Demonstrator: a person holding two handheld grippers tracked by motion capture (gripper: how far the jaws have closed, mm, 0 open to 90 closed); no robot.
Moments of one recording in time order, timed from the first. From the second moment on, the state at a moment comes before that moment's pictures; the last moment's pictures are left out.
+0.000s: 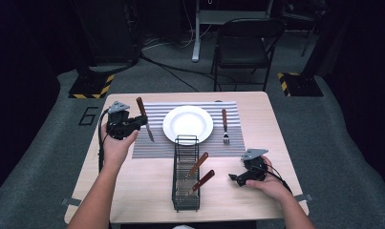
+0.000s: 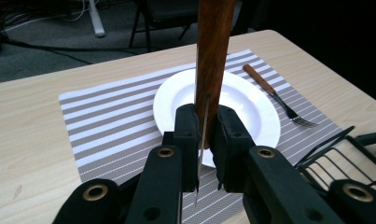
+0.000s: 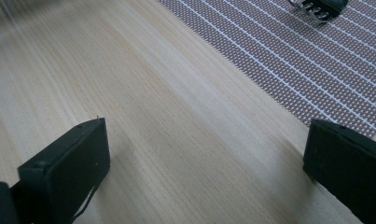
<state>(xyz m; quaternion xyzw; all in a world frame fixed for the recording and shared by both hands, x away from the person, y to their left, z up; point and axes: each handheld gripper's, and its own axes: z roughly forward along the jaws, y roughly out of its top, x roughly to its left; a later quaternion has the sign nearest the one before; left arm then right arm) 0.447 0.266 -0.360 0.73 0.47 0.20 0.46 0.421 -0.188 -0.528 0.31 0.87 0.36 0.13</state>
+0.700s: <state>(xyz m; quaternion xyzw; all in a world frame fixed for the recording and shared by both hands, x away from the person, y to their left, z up) 0.460 0.280 -0.397 0.72 0.51 0.21 0.42 0.421 -0.188 -0.528 0.31 0.87 0.36 0.13</state>
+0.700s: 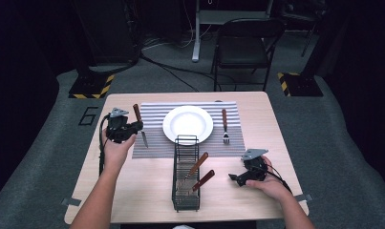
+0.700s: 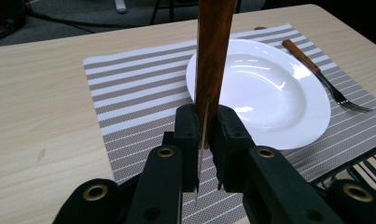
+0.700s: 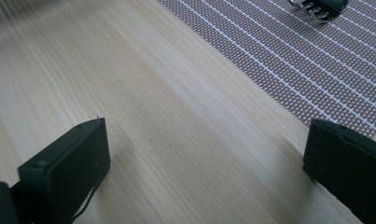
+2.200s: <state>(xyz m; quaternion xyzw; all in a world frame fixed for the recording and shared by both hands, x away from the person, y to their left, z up) 0.500 0.267 -0.431 0.71 0.55 0.20 0.40 0.421 -0.188 -0.528 0.31 0.87 0.36 0.13</state>
